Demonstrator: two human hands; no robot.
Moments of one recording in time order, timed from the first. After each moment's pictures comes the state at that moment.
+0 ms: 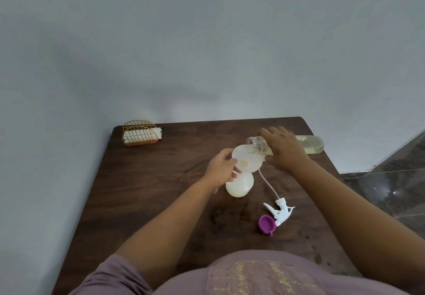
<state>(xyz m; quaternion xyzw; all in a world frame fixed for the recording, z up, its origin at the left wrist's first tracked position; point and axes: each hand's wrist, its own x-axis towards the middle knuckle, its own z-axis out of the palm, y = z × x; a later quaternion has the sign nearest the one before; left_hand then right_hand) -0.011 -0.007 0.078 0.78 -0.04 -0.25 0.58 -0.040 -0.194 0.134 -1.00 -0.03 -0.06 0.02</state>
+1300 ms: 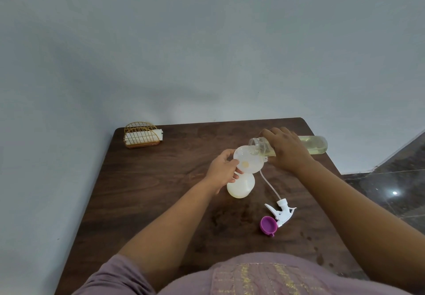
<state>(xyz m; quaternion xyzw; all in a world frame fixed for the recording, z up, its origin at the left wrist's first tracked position) -0.012 -0.009 0.079 0.78 -0.04 -0.25 0.57 -0.043 -0.199 0.133 -1.00 -0.03 -0.08 0.01</state>
